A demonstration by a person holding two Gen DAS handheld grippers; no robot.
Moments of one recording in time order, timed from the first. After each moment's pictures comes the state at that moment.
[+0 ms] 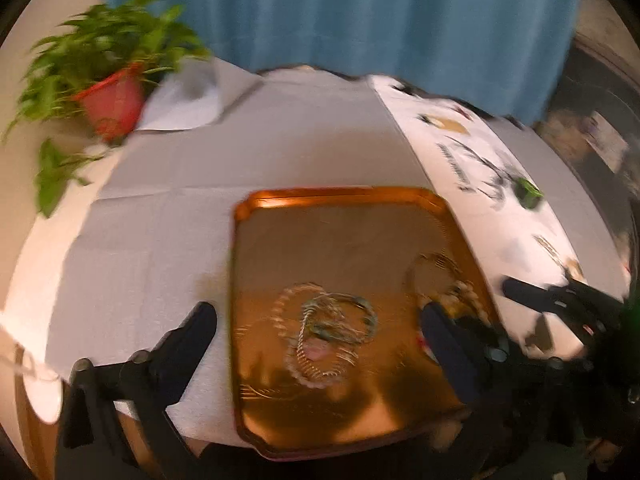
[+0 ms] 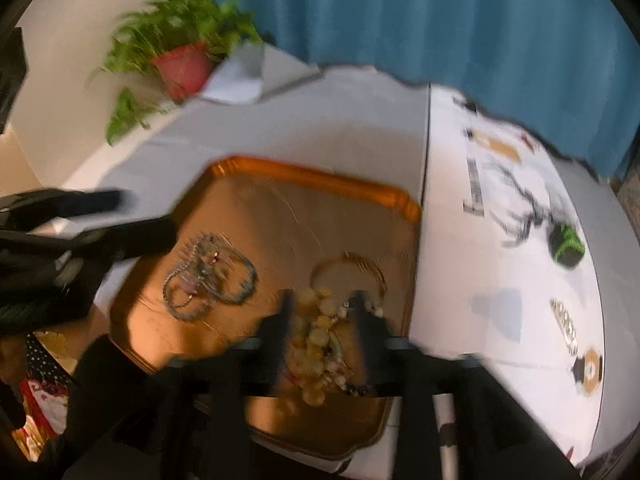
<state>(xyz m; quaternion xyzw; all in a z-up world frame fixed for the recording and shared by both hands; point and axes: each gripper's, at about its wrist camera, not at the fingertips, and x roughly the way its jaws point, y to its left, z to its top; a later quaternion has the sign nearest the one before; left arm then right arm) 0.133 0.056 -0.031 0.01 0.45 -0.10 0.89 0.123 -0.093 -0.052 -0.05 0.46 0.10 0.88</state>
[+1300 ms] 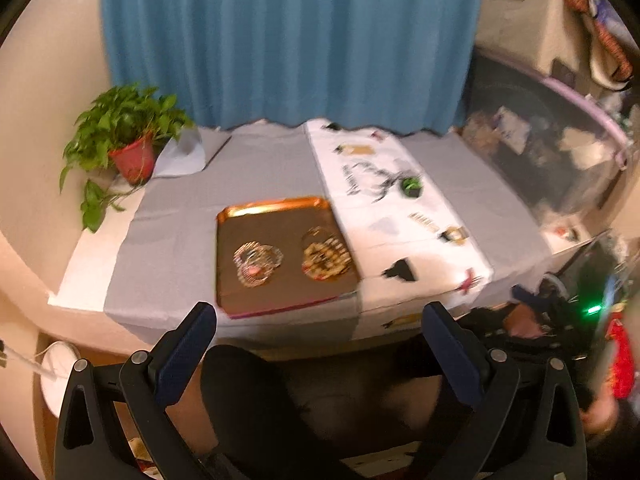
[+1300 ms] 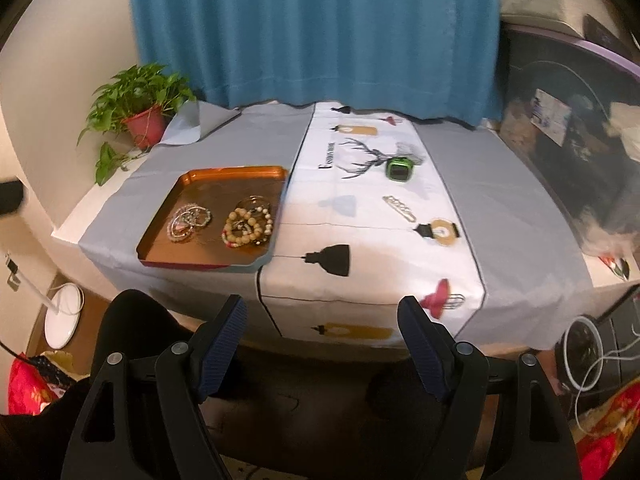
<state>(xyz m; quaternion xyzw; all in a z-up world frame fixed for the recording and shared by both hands) -0.086 0.012 0.151 0.03 0.41 -0.16 0.90 -0.117 -0.212 0.061 0.02 0.40 -0.02 0.92</state>
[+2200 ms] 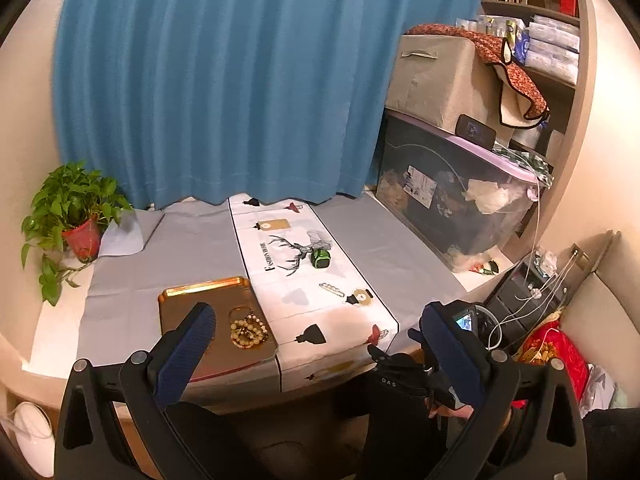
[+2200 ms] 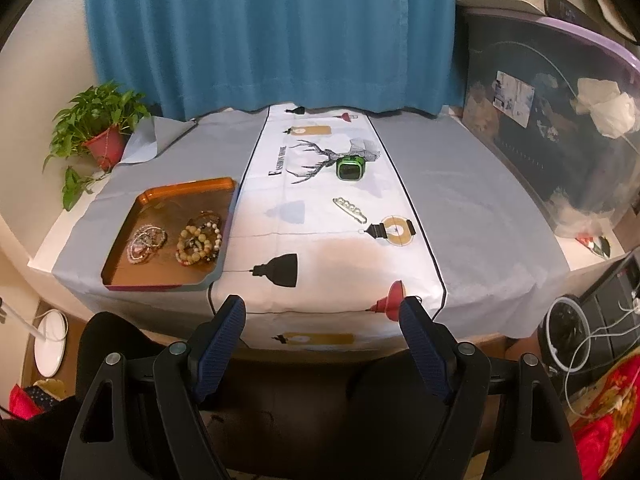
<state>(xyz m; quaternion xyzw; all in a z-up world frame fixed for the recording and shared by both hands) -0.115 -0.018 0.268 0.01 0.32 -0.28 0.90 -0.095 -0.257 0.058 0.04 0.41 -0.07 0.91</state>
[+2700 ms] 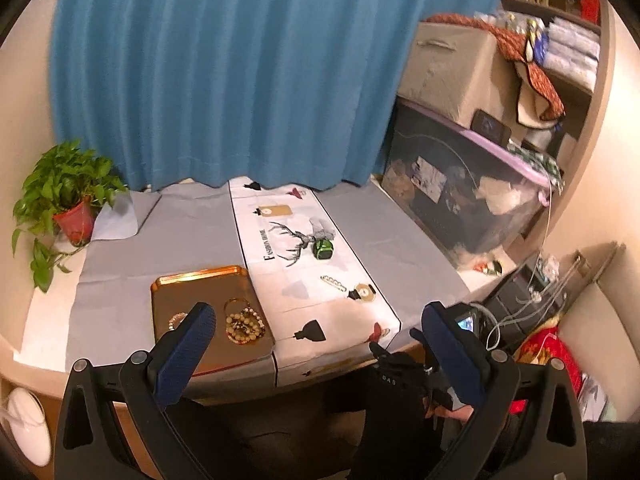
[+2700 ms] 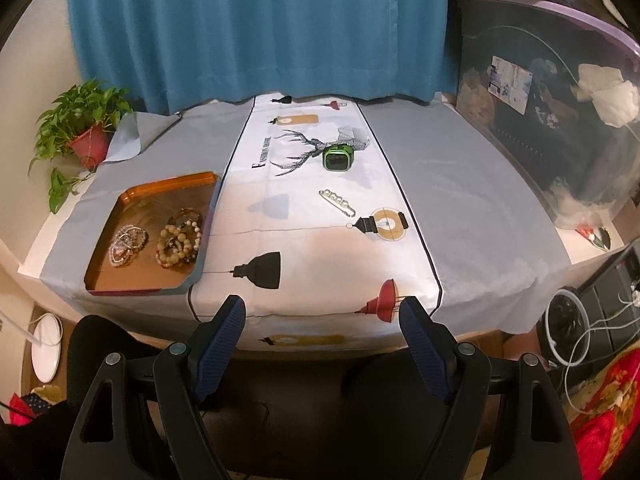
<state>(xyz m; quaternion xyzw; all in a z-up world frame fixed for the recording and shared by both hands) -0.081 -0.031 0.254 0.00 0.36 -0.28 0.89 -0.072 -0.270 0.043 0.05 0.43 -0.08 0.90</state>
